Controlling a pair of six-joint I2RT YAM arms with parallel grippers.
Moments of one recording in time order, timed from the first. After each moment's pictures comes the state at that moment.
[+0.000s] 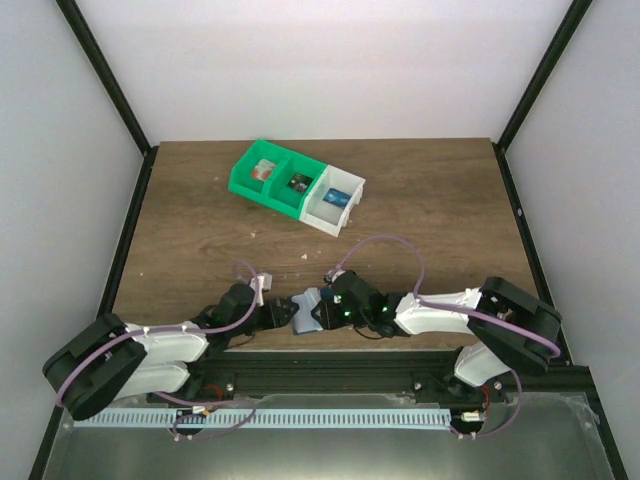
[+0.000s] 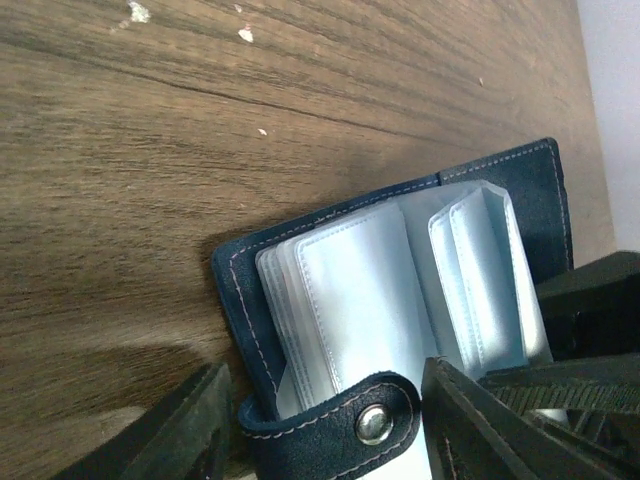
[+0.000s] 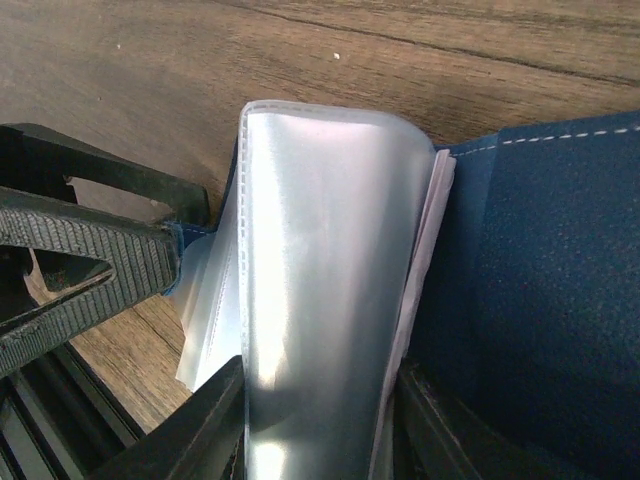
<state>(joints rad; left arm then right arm) -0.77 1.19 0.11 0.48 0.20 -0.93 1.03 1.48 0.55 0.13 -0.09 0.74</state>
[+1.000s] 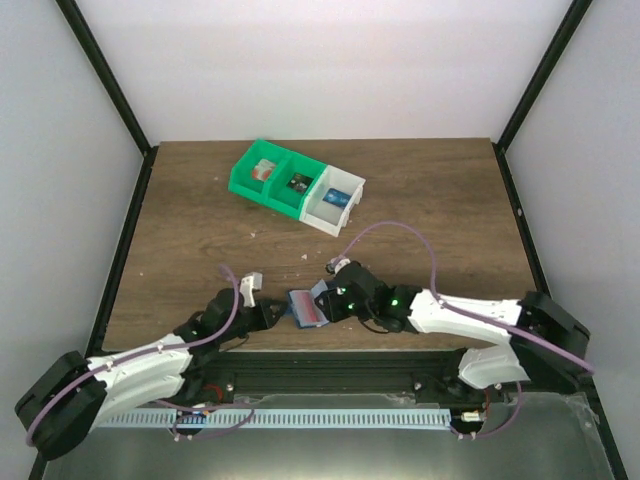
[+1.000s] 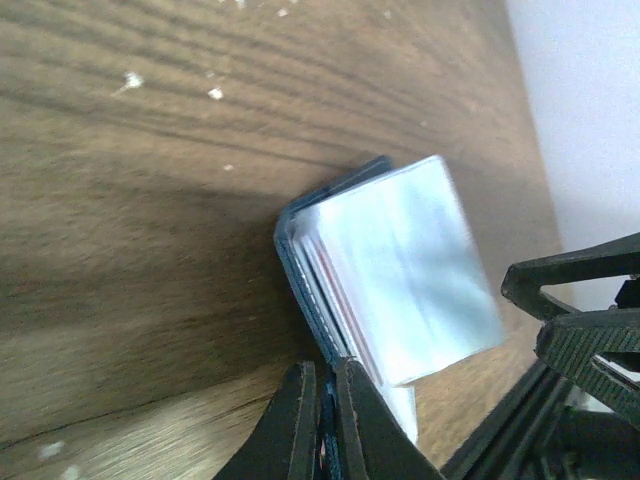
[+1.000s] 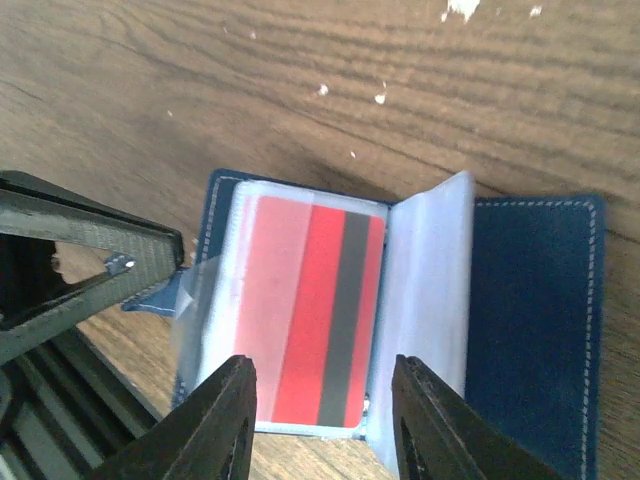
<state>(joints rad) -0.78 0.89 0.07 0.33 0.16 -0.96 1.04 1.28 0.65 -0.12 0.02 0.64</state>
